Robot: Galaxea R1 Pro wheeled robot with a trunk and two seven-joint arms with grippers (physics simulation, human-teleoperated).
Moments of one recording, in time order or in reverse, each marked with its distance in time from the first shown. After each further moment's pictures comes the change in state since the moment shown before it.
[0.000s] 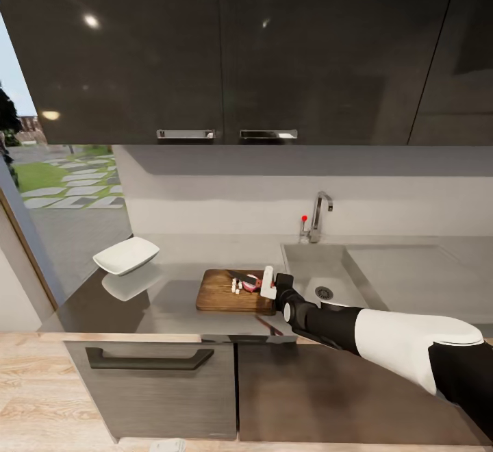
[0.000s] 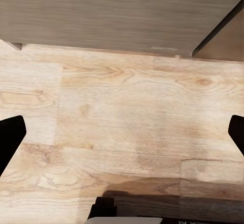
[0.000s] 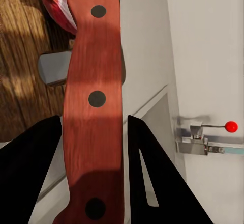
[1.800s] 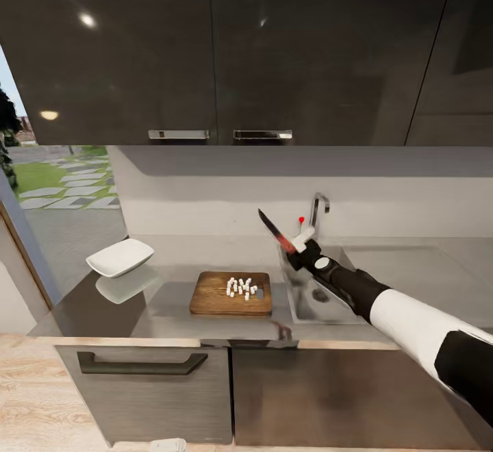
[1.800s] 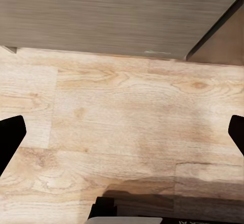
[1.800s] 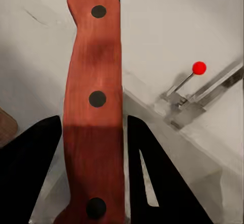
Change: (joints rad) left arm 0.000 0.001 0.000 0.000 0.000 0.001 0.000; right arm 0.000 -0.057 -0.574 0.162 -0.154 -0.276 0.091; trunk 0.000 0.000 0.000
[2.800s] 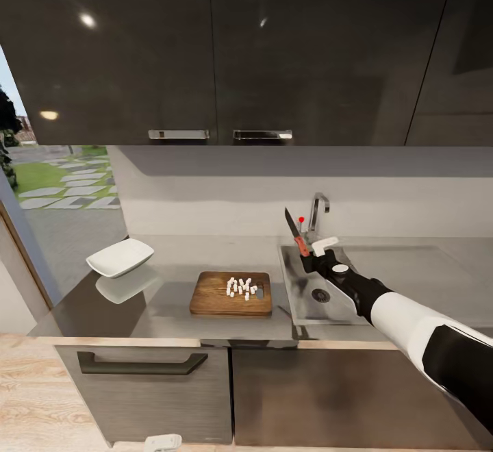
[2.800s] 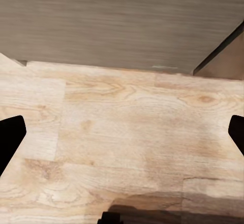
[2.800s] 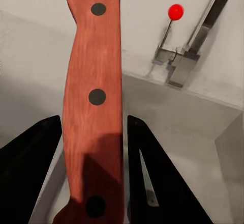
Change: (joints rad) left arm 0.000 0.017 0.000 -0.003 0.000 -0.052 0.004; right arm -0.001 0.030 -0.013 0.263 -0.323 -0.200 0.049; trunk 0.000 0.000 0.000
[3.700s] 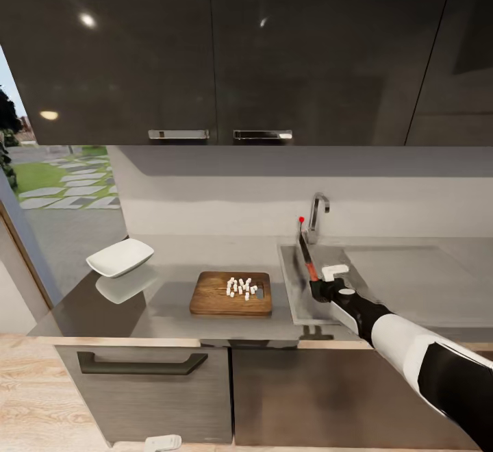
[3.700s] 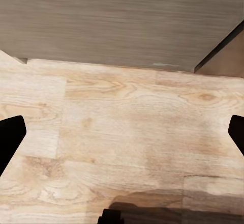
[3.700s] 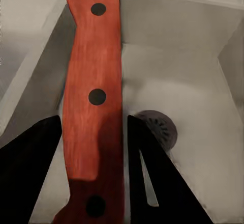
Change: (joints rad) left arm 0.000 0.000 0.000 0.001 0.000 0.008 0.003; right arm 0.091 0.024 0.002 0.122 -0.155 0.005 -0.007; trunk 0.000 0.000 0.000
